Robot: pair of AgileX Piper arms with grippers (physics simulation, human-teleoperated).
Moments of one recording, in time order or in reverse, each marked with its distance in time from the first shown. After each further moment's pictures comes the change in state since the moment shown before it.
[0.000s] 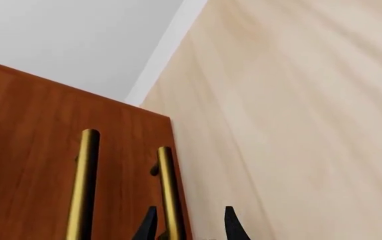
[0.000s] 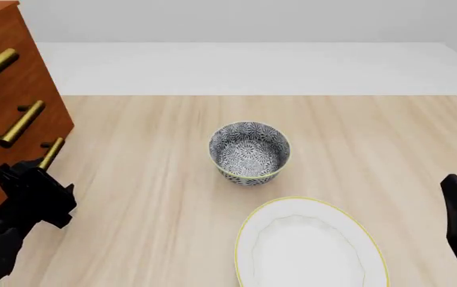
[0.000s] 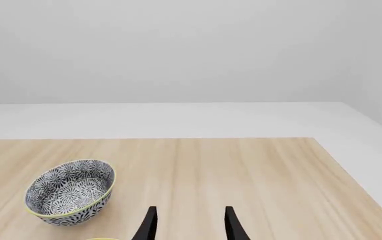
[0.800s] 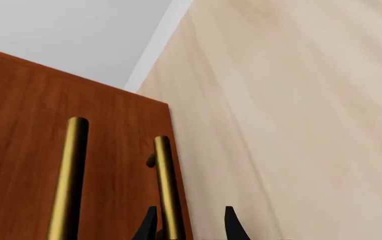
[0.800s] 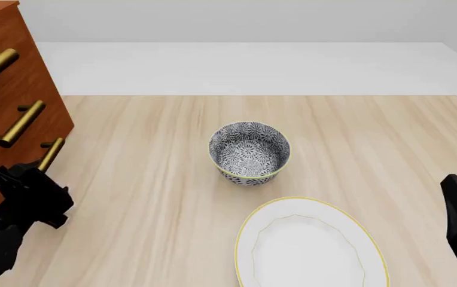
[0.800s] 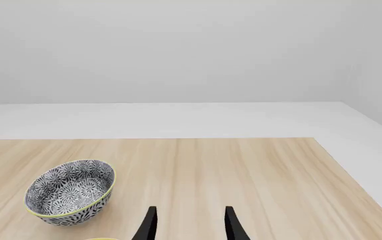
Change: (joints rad) left arm 0.054 0.076 -0.046 0.000 0.018; right arm 0.000 0.000 0.000 0.000 0.000
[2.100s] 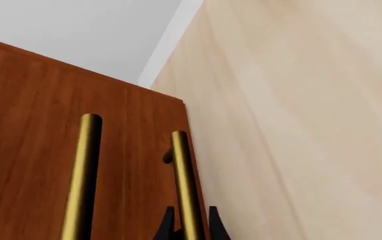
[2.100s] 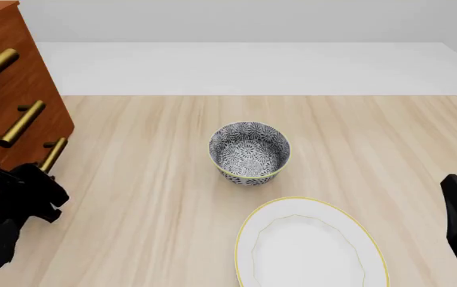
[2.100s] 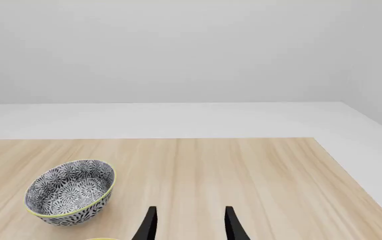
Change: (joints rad) left arm 0.034 0.005 -0.038 0.000 0.032; right arm 0.000 0.000 0.000 0.000 0.000
